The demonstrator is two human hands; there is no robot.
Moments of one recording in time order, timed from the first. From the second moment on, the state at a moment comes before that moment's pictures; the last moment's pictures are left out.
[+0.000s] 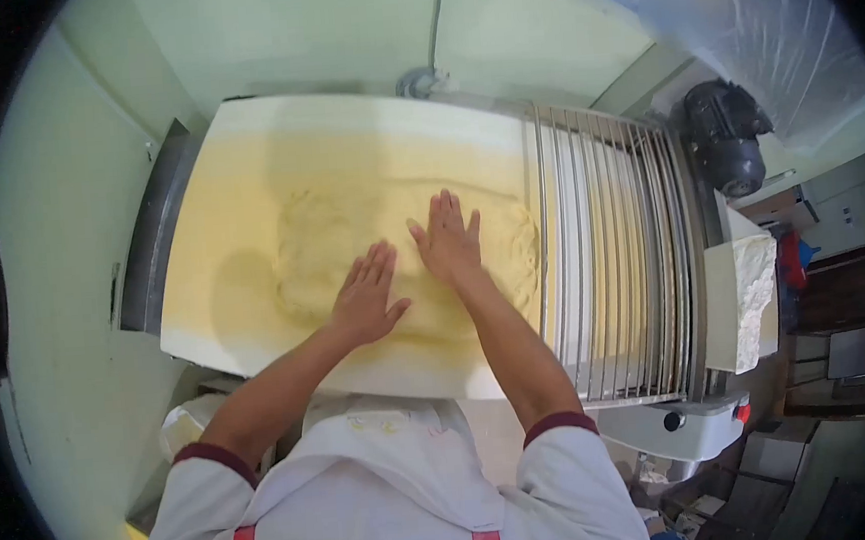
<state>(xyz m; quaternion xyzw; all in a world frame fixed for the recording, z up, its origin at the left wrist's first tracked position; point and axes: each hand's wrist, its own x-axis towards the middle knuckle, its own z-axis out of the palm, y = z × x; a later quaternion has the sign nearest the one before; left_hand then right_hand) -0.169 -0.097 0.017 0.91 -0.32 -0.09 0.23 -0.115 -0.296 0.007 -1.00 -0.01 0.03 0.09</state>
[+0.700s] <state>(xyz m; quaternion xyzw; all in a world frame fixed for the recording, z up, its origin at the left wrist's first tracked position) -0.172 -0.068 -0.008 0.95 -0.21 -0.07 0.21 -0.463 -0.523 0.204 -0.79 0.26 -0.43 0.36</state>
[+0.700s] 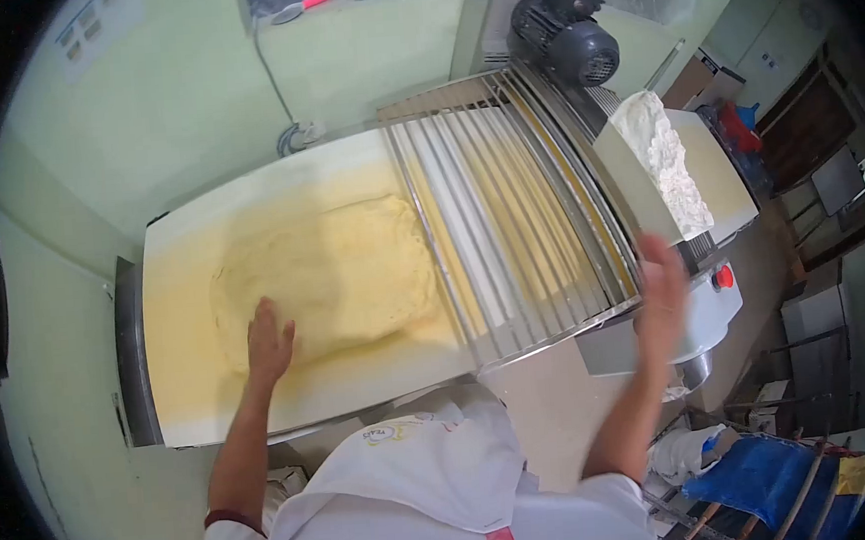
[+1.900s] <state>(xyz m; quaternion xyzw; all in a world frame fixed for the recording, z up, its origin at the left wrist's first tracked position) -0.757 -0.605 -0.031 0.72 -0.17 0.13 0.66 -0.598 -0.932 0.069 -0.58 0.05 -0.09 0.80</state>
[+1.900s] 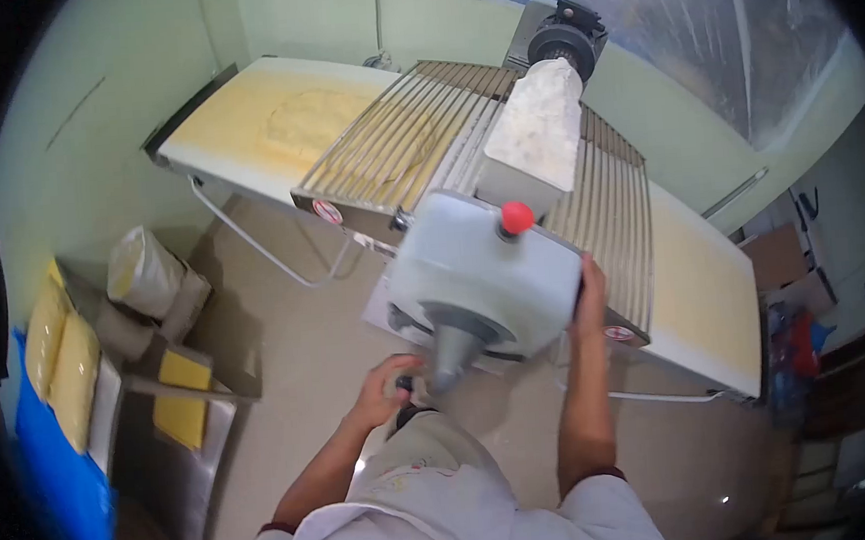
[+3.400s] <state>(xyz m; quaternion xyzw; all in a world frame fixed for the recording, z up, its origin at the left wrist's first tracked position) -0.775 -0.771 -0.008 0.51 0.25 0.26 0.78 -0.594 -0.860 0.173 -0.74 -0.61 -0.10 0.29</state>
